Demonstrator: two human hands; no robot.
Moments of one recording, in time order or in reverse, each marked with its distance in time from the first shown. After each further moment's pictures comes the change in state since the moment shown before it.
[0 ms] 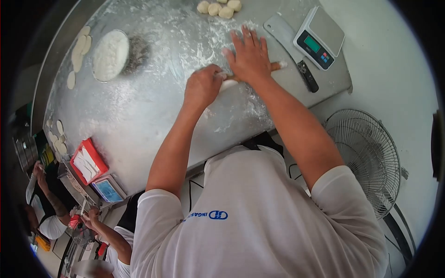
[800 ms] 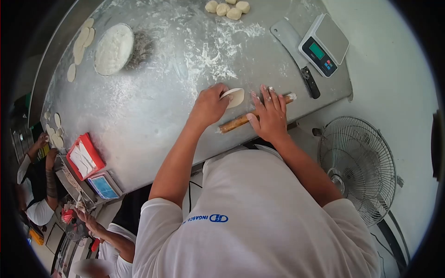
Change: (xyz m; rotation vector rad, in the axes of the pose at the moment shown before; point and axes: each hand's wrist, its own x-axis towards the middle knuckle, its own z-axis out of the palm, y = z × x) left_hand -0.038 -0.004 0.009 -0.132 -0.224 -0.156; right_hand -0.156 0.020 -0.040 0.033 -0.181 -0.102
